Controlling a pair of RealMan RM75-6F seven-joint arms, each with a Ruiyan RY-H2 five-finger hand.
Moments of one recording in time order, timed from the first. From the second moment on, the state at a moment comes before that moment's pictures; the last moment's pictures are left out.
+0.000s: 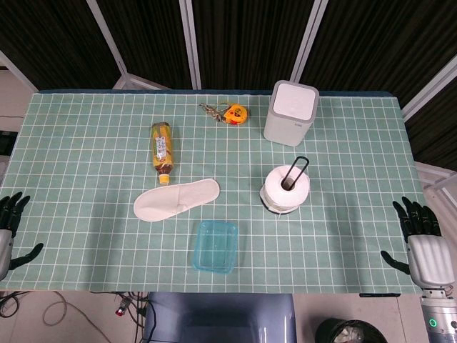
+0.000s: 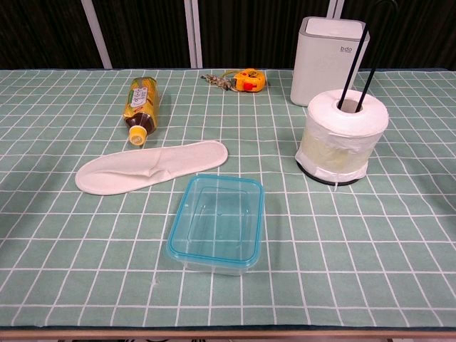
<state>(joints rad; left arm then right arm) -0.07 -1.11 -0.05 -1.62 1.50 1.52 0.08 0.07 -1.17 0.08 -1.59 -1.53 1.54 -0.08</state>
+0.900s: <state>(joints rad) -0.06 -1.10 -0.05 -1.62 1.52 1.55 0.08 0.08 -1.17 0.08 -1.59 -1.51 1.52 -0.05</state>
